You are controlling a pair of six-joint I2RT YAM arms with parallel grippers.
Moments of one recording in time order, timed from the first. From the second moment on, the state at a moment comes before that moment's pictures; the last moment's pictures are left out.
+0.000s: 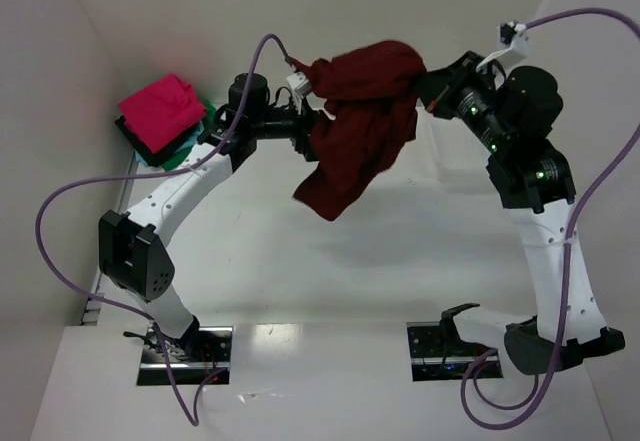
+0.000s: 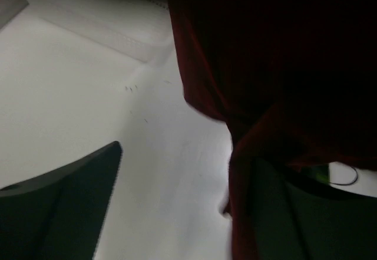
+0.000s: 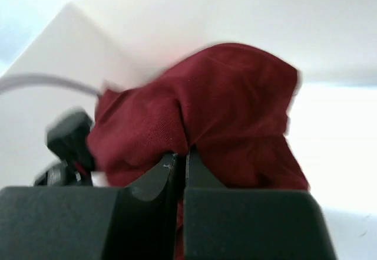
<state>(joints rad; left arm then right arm) -0.44 1.67 1.58 -0.17 0.85 -0.09 0.26 1.22 1.76 -0.50 -0.13 0.57</state>
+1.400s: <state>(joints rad) -0.42 1.07 1.16 -0.47 0.20 -0.28 0.15 1.09 0.89 -0.37 -0.27 0.67</state>
